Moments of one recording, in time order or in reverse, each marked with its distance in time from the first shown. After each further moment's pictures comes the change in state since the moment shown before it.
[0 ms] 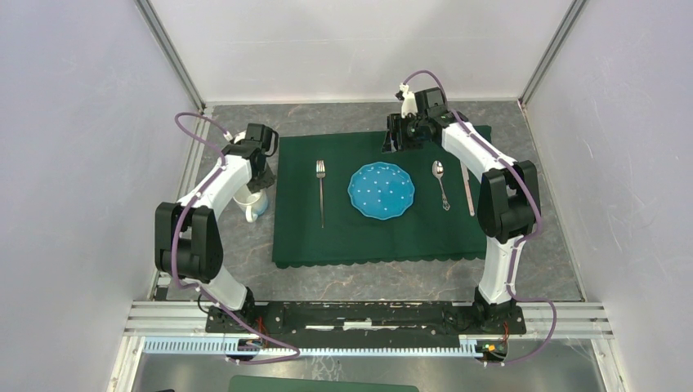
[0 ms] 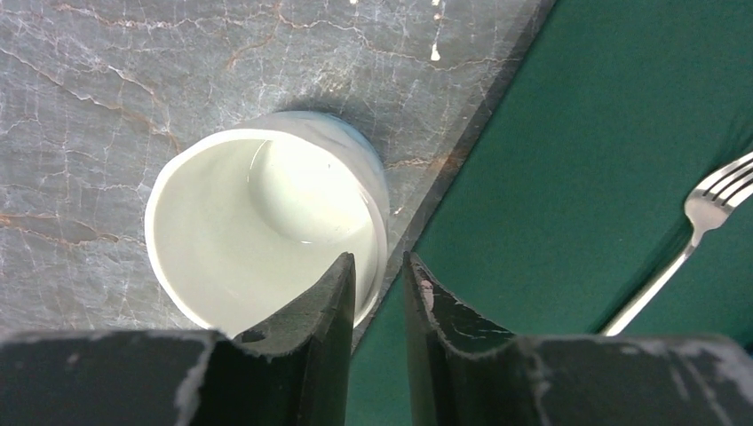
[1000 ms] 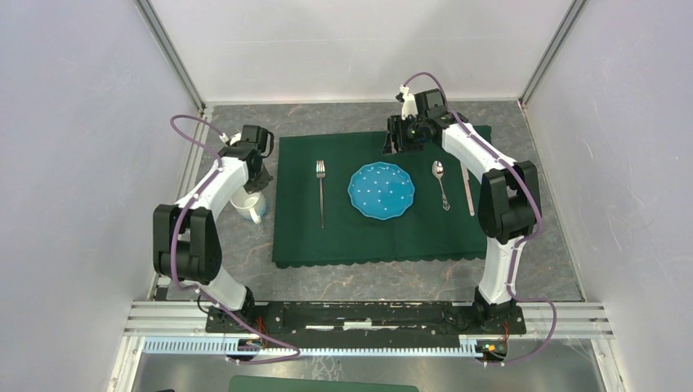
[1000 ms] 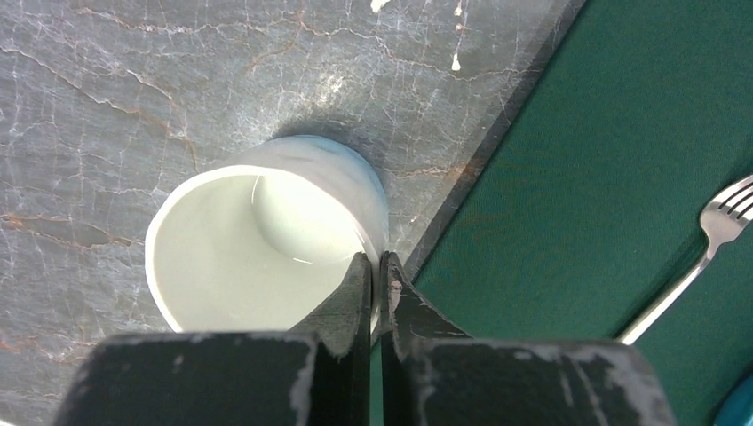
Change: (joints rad) left arm 0.028 -0.015 -0.035 0.025 0.001 0.009; right arm -0.001 -0.007 -0.018 -0.008 0.005 0.000
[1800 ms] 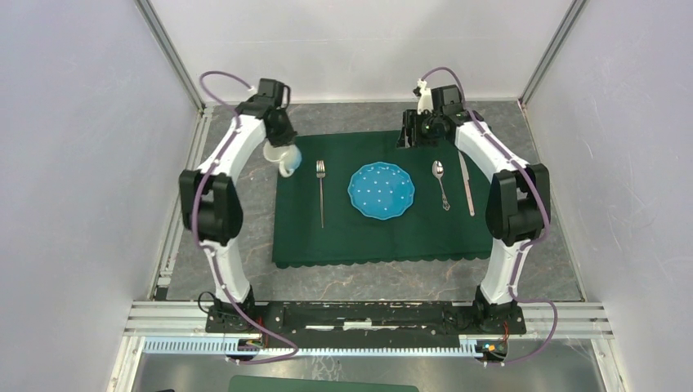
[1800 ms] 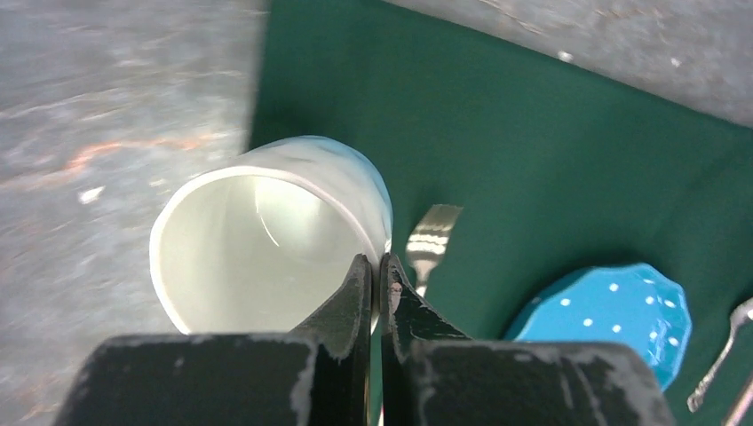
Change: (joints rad) left arm -0.039 0.285 0.522 -0.047 0.251 0.068; right arm -0.068 -0.036 -0.018 0.001 0.026 -0.001
